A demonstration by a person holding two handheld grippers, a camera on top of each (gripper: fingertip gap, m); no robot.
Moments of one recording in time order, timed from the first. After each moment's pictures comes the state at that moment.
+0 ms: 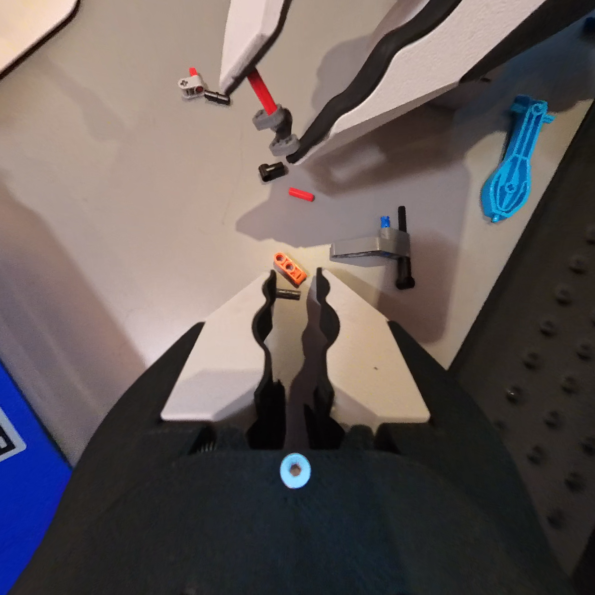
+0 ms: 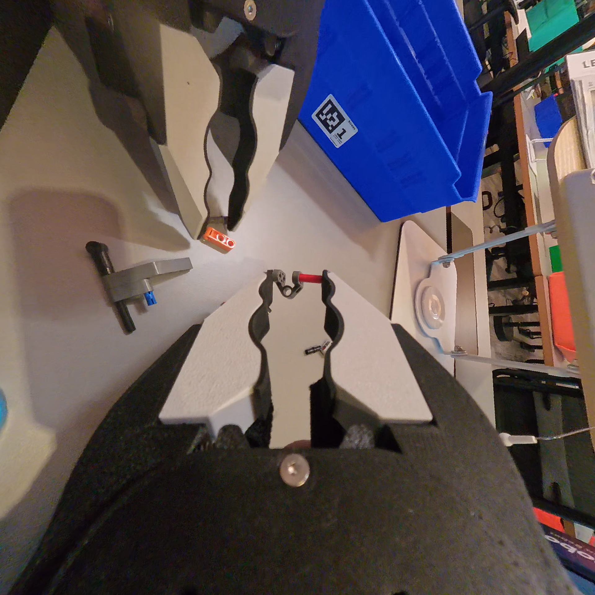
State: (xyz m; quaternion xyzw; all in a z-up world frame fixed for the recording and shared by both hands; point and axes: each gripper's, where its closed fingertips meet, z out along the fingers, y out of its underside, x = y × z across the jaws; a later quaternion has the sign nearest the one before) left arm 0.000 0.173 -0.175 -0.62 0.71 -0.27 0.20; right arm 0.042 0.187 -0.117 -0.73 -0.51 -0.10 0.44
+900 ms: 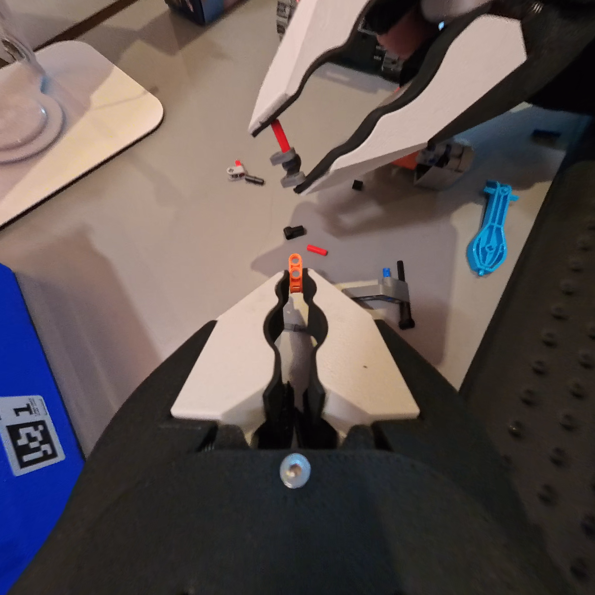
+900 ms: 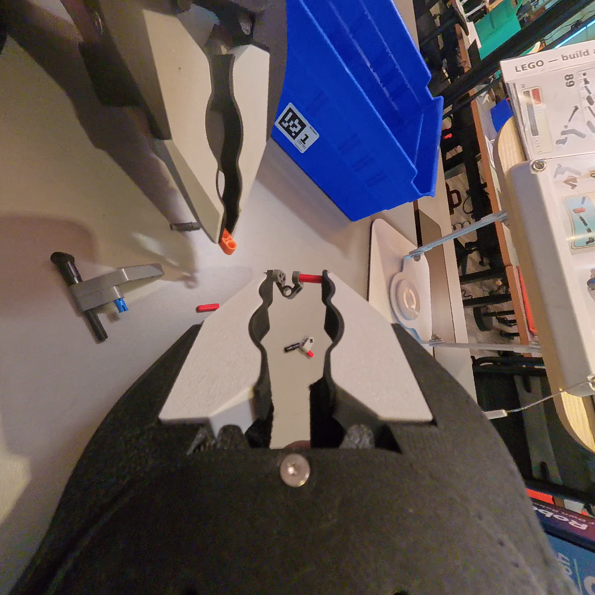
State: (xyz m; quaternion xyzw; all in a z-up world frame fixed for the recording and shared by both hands) left arm 0.017 0.183 -0.140 -0.60 0.67 -0.34 0.28; right arm 0.052 0.195 -0.099 -0.73 -0.48 -0.11 0.47
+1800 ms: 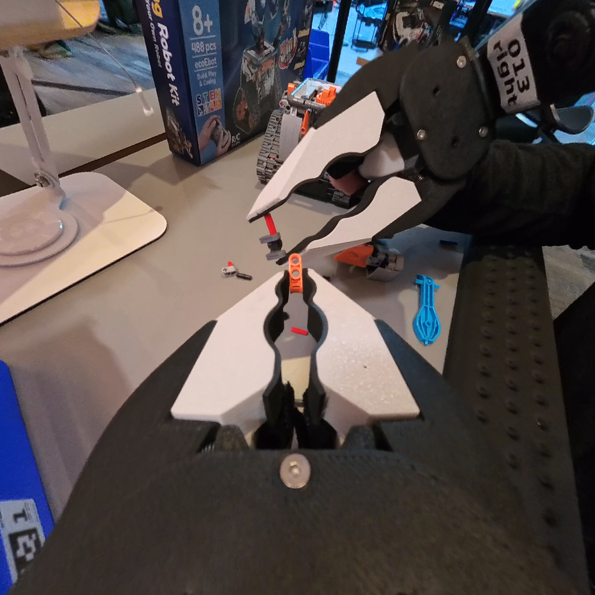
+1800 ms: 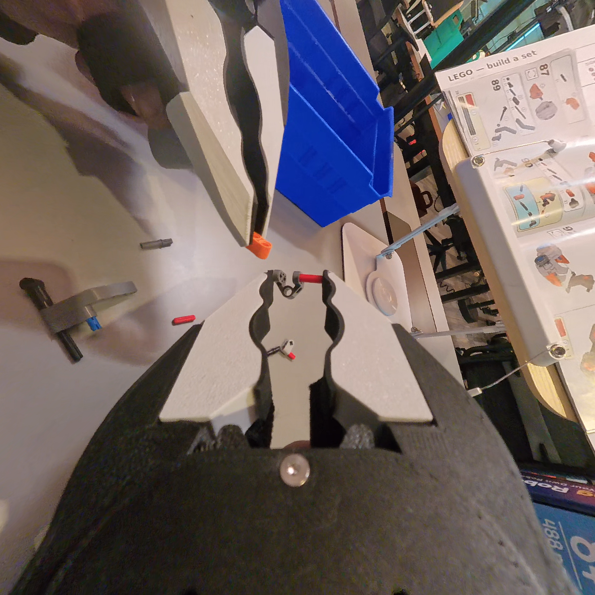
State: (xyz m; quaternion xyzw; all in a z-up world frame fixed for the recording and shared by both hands) left arm 0.043 0.179 -0.076 -0.54 0.62 -0.48 0.30; right arm 0.063 0.201 -0.078 -0.73 -0.44 -0.12 0.52
